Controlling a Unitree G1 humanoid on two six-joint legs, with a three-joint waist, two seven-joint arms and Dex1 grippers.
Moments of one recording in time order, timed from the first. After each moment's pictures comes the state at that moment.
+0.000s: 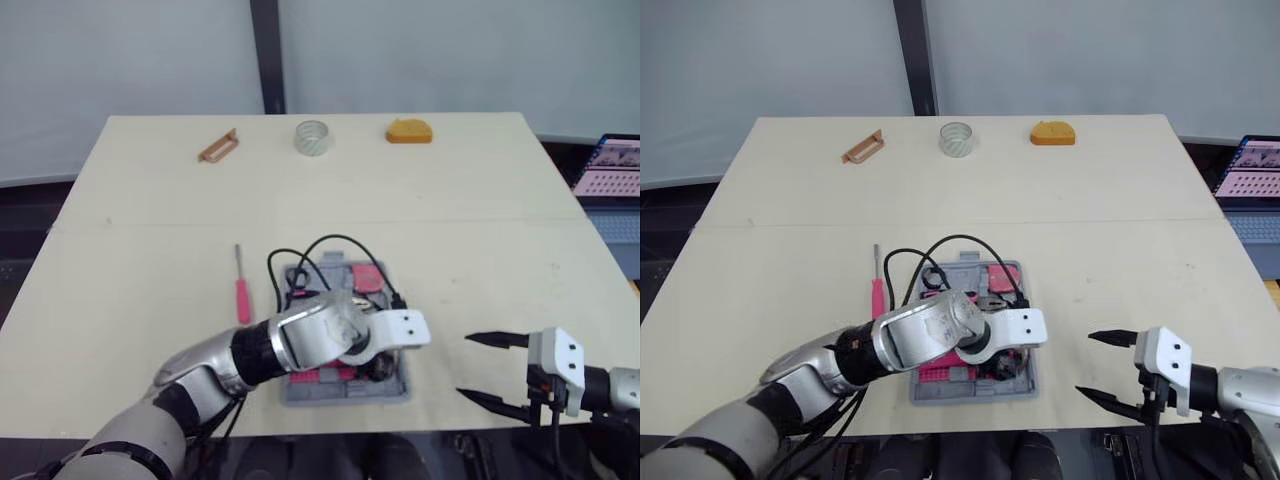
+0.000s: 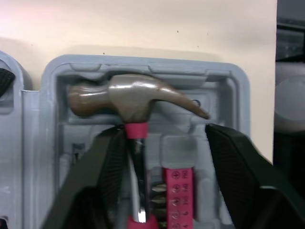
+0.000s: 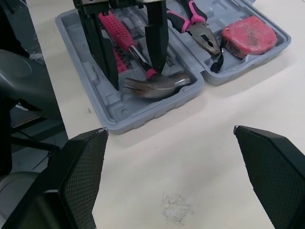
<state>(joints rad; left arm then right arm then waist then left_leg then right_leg) -0.91 0.19 -0.89 -0.19 -0.21 1.42 -0.58 0.36 -0.88 -0.32 -0.32 0.43 0.07 1.17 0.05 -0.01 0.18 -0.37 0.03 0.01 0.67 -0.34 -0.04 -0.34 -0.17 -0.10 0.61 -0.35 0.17</state>
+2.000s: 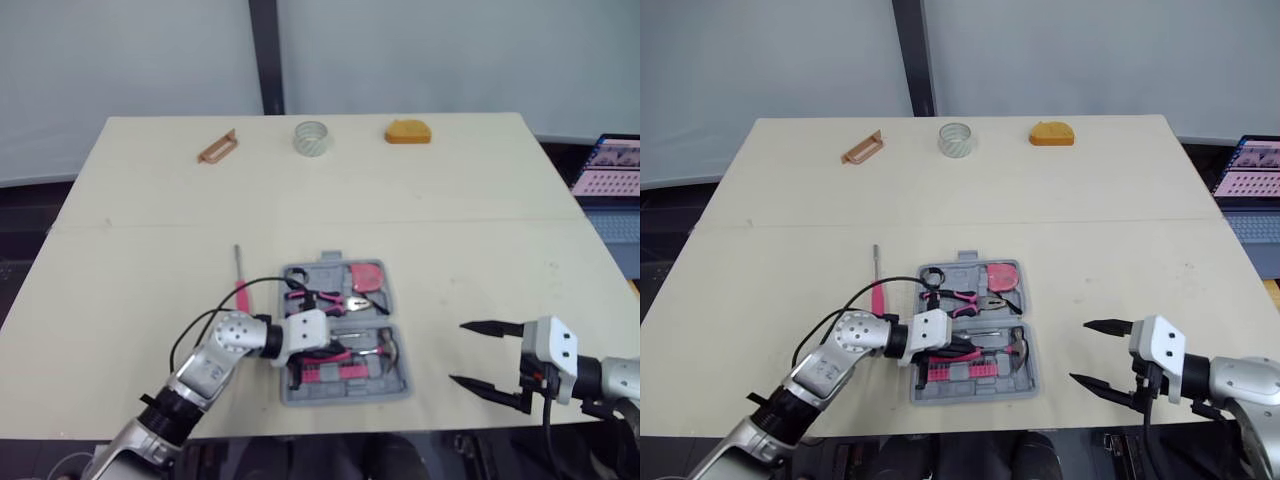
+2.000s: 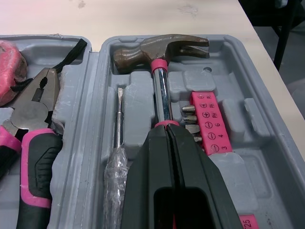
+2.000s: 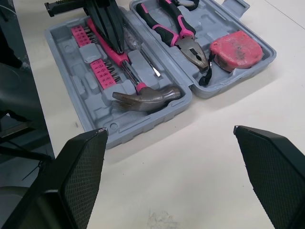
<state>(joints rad) -0.31 0.45 -0.44 -0.02 -0.01 0.14 -0.93 0.29 -0.85 -0.30 -0.31 0.42 0.09 1.16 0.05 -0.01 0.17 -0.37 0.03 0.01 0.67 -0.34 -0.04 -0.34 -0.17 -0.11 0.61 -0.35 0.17</state>
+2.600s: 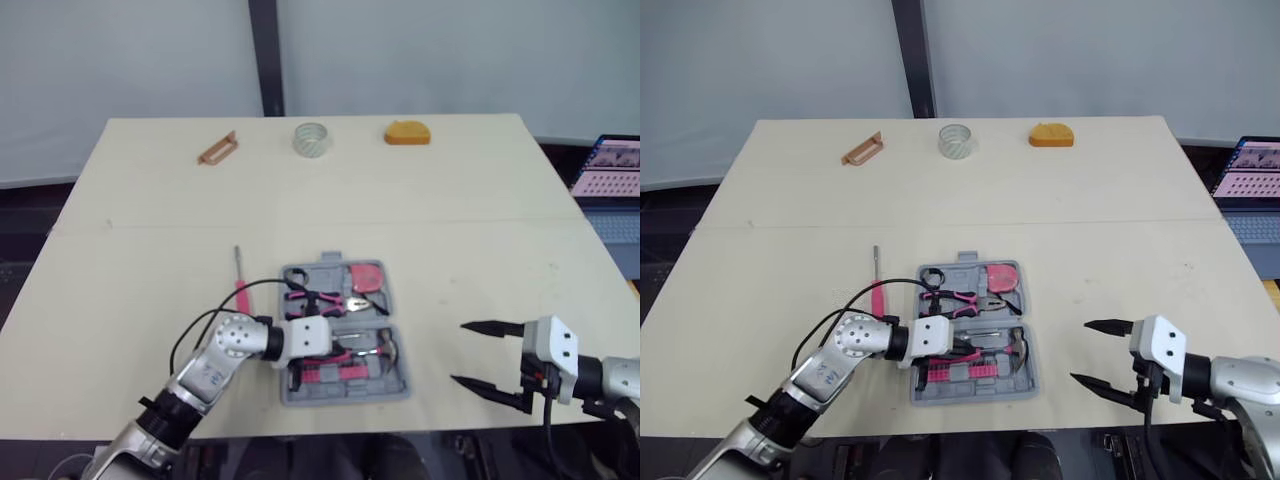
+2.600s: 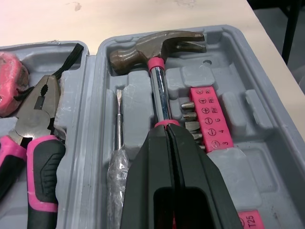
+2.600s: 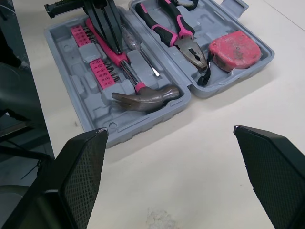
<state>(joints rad) -0.30 0.47 -0.48 -0.03 0.07 0.10 -0.91 0.29 -0.86 -0.30 -0.31 0.42 0.10 1.16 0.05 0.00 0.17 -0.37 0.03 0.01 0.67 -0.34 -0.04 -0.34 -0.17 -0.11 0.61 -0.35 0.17</state>
